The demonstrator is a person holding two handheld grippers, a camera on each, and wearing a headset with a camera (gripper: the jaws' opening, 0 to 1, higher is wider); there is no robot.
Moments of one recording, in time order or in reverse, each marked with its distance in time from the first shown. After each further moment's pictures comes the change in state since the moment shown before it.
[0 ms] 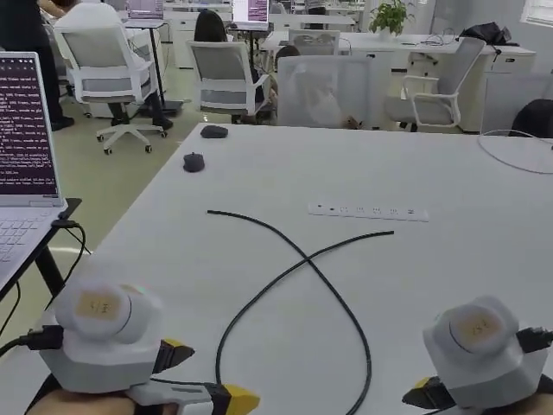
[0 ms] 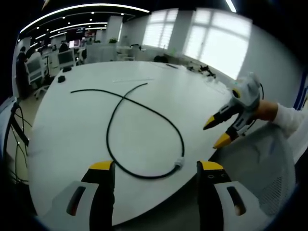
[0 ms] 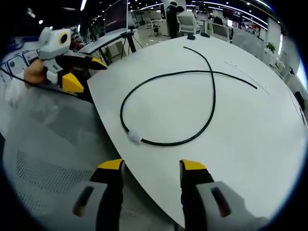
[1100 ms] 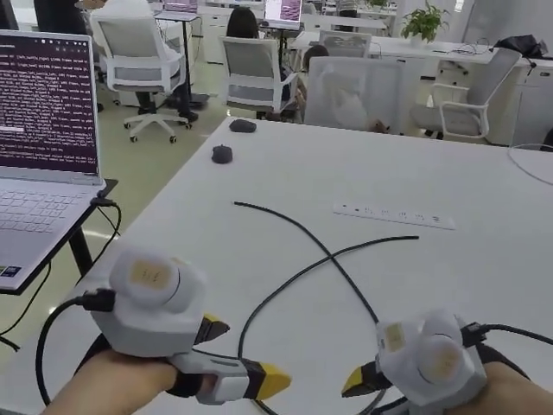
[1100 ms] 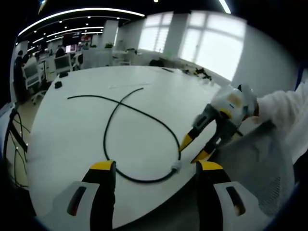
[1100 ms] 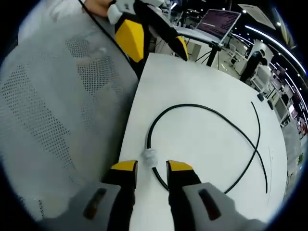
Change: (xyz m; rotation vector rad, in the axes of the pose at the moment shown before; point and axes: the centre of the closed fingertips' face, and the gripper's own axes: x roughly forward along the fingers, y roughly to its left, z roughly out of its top) left arm -0.002 -0.007 0.006 0.031 -0.033 -0.030; right arm 0.063 0.030 0.017 -0.767 0.084 0.209
